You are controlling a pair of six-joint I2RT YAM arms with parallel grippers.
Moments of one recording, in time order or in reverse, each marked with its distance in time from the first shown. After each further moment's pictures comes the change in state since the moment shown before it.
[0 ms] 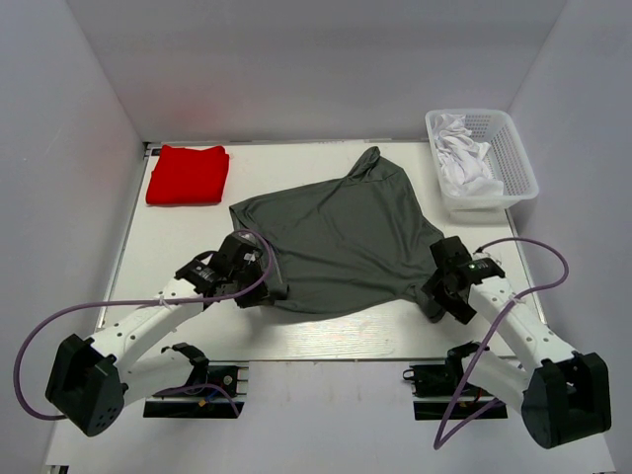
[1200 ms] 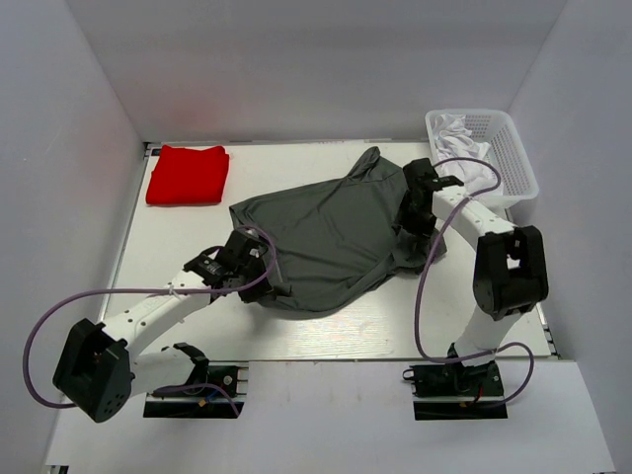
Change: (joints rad) left arm 0.000 0.080 0.019 0.055 -0.039 -0.019; right arm -0.033 0.708 0.659 0.203 -0.225 -0.387
